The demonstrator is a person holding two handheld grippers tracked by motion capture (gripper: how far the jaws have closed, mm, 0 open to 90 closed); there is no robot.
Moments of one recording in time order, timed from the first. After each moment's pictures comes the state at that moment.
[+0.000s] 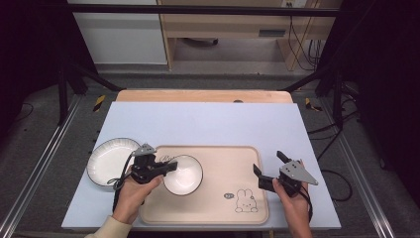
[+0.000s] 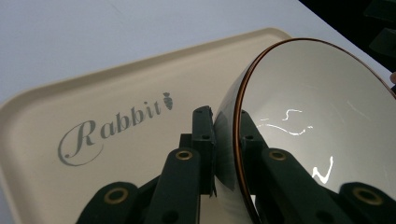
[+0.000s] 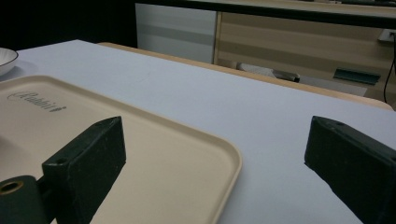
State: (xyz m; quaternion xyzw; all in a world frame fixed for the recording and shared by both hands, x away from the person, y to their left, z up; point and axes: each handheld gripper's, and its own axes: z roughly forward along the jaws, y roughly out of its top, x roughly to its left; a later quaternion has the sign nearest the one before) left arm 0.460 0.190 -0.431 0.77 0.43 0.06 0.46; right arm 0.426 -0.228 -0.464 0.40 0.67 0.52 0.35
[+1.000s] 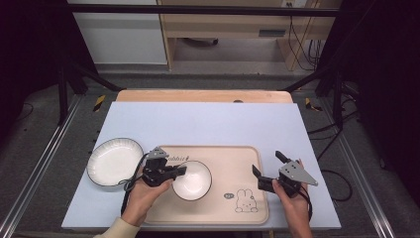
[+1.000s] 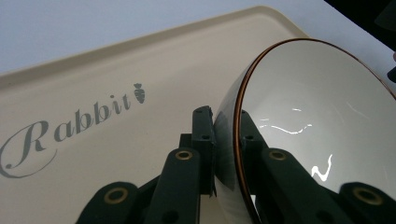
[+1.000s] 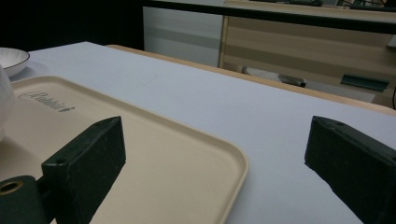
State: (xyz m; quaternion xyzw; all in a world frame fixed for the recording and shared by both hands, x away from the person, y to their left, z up) left arm 0.459 0.166 -0.442 0.79 0.41 0.05 0.45; right arm 0.426 -0.227 -0.465 0.38 0.67 0.53 0.35
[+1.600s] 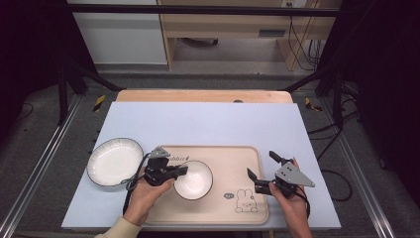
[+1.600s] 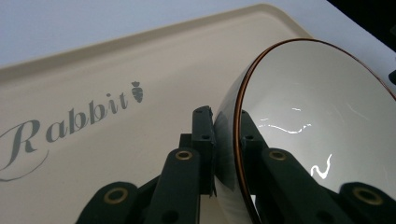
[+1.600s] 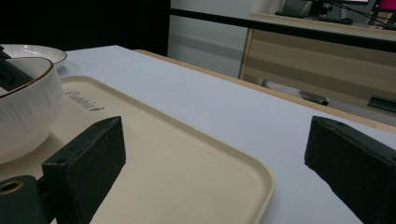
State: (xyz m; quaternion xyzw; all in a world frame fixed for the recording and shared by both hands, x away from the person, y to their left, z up) left arm 0.463 0.164 -0.446 0.79 0.42 0.04 0.45; right arm 0.424 -0.219 -0.464 0.32 0.69 0.55 0.34
